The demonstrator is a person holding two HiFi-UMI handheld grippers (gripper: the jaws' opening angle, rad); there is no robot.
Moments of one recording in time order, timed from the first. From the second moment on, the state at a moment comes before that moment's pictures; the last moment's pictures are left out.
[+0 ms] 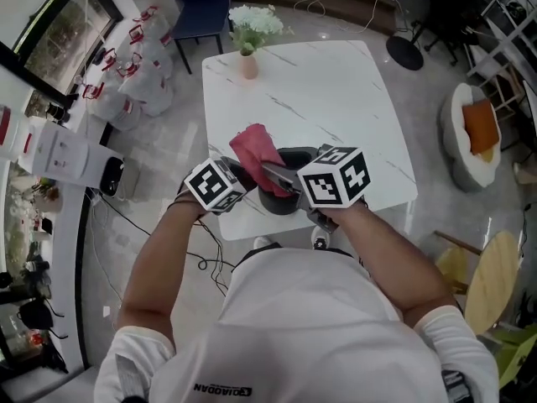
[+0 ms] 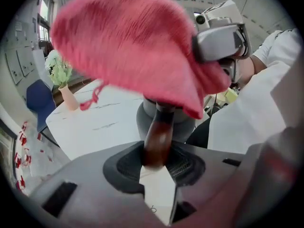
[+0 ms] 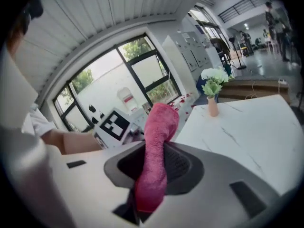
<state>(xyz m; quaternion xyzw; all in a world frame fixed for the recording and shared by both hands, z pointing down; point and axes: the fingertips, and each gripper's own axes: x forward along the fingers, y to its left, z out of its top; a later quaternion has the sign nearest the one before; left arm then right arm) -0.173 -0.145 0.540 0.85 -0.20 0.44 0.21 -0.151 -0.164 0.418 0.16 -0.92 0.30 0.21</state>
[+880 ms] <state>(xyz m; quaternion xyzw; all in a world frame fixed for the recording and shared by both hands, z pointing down) -0.152 -0.117 0.534 0.86 -0.30 0.37 0.16 -0.049 -0.194 0.473 0.23 -0.87 0.22 0.36</state>
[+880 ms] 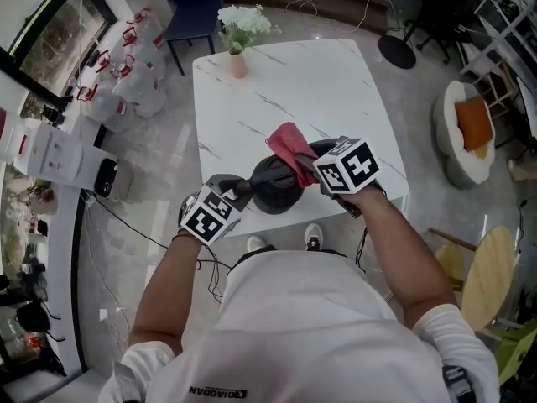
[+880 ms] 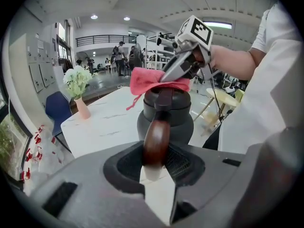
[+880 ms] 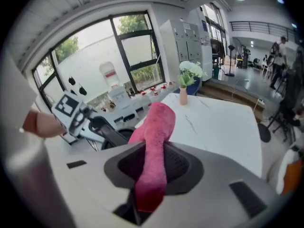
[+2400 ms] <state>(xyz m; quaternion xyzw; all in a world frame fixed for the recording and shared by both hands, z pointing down) -0.122 -0.248 0.511 0.79 -0.40 0.01 0.46 -0.089 -0.242 0.471 0.16 -0.87 -0.26 0.39</state>
